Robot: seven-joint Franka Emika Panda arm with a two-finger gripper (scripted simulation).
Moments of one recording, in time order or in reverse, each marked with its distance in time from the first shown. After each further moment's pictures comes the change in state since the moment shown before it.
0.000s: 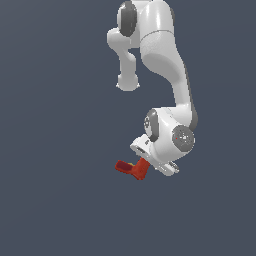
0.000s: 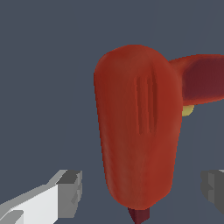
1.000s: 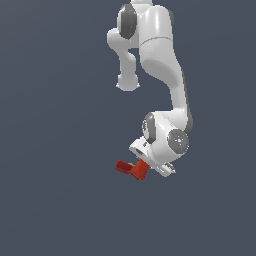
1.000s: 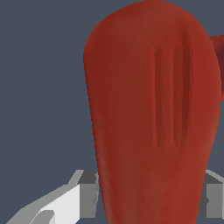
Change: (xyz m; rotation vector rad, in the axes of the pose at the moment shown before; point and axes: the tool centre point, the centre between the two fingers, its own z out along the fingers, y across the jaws) arm -0.001 0.001 0.024 -0.002 0.000 0.003
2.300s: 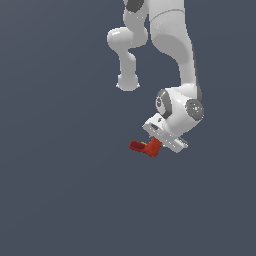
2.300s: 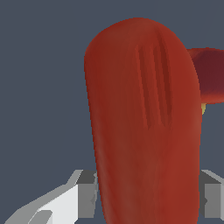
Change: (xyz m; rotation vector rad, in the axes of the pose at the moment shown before) arm -0.119 0.010 -0.023 -0.004 -0.003 -0.002
